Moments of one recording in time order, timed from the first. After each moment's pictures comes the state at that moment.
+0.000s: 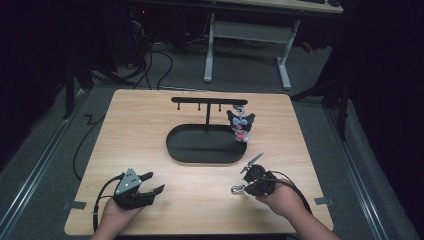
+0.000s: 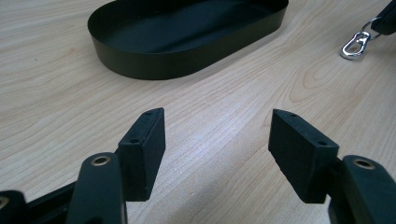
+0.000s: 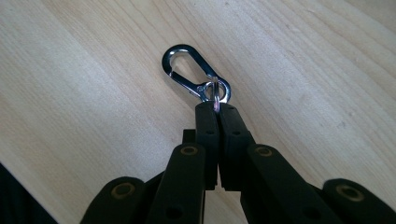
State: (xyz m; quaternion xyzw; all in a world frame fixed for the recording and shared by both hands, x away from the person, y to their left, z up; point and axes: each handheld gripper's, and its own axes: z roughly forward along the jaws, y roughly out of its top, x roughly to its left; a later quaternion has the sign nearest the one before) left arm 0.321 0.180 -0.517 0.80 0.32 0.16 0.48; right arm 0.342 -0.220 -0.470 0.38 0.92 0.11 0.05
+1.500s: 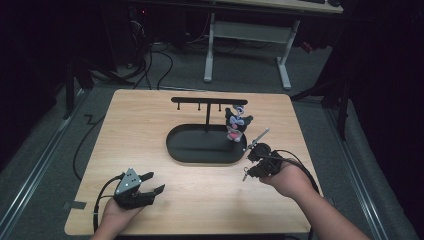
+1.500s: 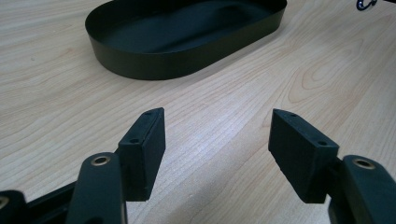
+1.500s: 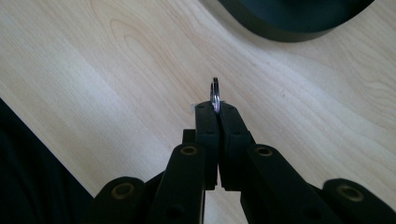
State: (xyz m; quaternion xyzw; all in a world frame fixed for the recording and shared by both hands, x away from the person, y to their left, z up) left arm 0.322 0.180 -0.518 0.80 0.32 0.16 0.48; right arm 0.365 -0.218 -0.397 0.39 0.91 0.13 0.05
